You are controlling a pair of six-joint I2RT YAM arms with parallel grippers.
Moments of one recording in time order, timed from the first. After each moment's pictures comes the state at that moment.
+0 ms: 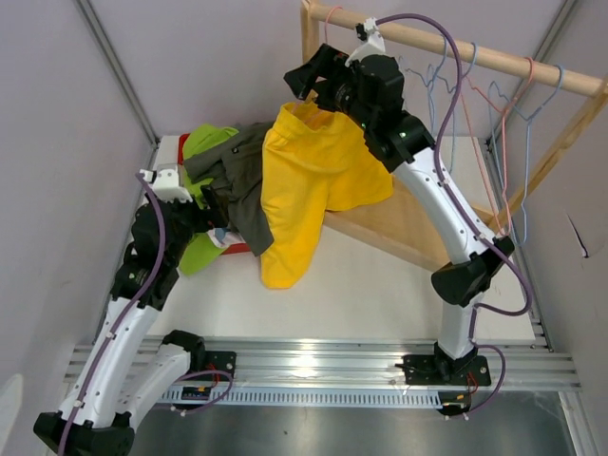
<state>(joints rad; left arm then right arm) -0.25 0.74 0.88 -0.32 -0.14 -0.24 0.62 1.89 2.30 -0.37 0.00 0.64</state>
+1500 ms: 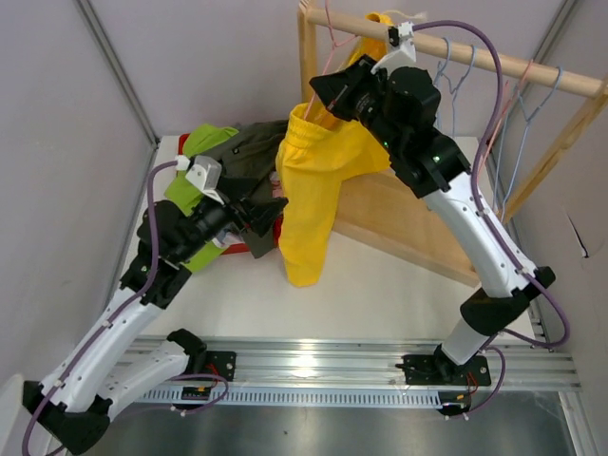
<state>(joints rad) -0.53 0.80 0.93 -0.02 0.23 -0.27 0.69 1.67 2.14 -0.35 0.13 0.70</state>
